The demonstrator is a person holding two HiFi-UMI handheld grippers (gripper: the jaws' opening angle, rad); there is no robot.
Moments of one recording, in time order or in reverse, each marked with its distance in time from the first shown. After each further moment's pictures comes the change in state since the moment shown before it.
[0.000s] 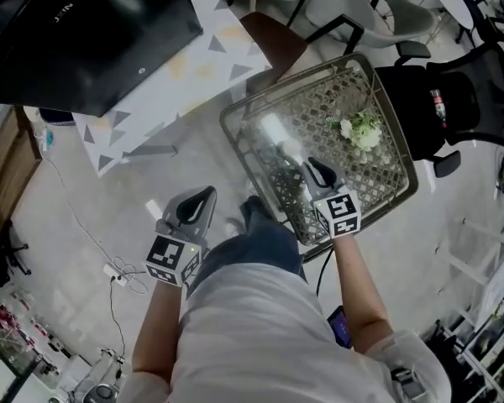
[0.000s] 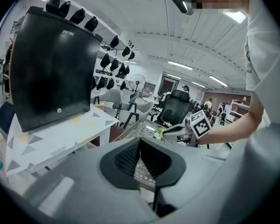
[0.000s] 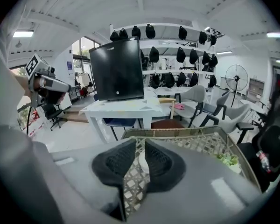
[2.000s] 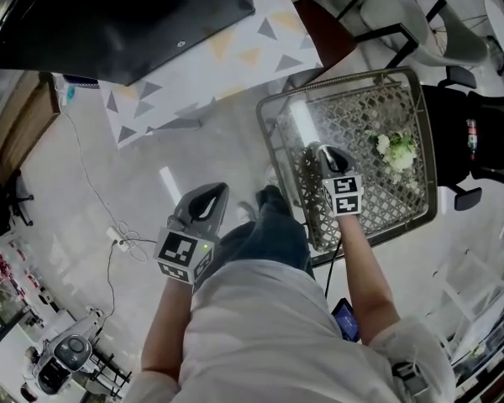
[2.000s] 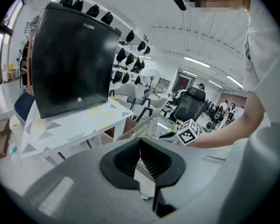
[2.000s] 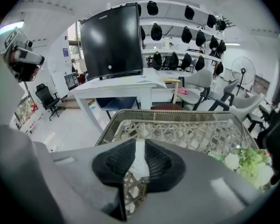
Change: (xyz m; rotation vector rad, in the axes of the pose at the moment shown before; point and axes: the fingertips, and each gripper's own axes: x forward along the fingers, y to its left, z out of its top) left arm -0.010 0.044 -0.030 -0.106 0.067 0.158; right arm 0.117 -0.018 -0.062 -0.023 0.183 -0.002
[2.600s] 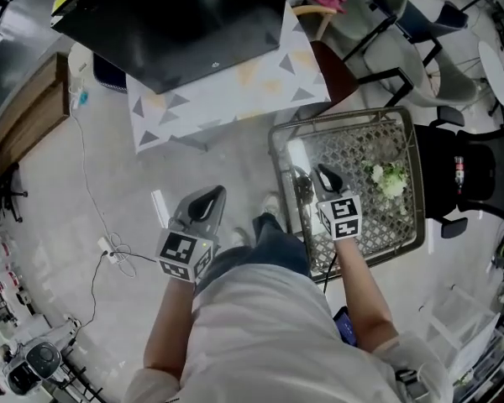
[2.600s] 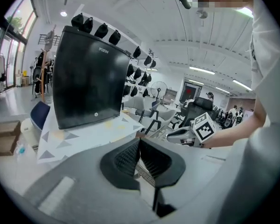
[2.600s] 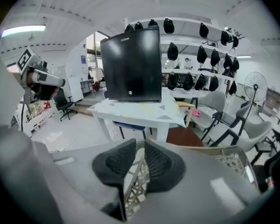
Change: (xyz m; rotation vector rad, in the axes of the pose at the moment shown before) left arm -0.056 0.027 0.026 -0.015 -0.155 0.106; right arm -0.061 0.067 0.108 -0.119 -0.156 0.105
